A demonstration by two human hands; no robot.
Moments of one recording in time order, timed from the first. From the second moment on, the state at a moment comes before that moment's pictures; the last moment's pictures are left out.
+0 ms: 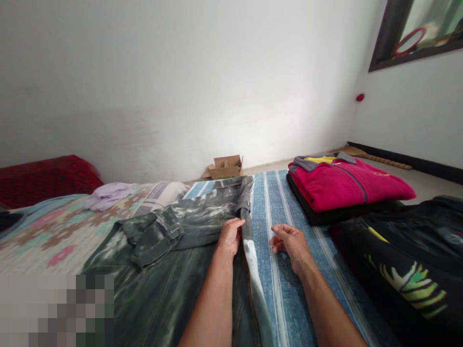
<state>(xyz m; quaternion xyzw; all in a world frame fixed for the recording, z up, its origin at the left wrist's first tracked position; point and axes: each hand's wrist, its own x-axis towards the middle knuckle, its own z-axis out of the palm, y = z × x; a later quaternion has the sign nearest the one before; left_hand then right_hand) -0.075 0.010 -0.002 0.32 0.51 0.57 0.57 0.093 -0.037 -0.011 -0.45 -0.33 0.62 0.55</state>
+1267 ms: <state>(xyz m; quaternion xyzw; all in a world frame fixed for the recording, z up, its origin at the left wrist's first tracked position) -0.073 0.006 0.000 0.31 0.48 0.57 0.59 0.088 -0.037 -0.017 -0.46 -0.37 0.59 0.55</state>
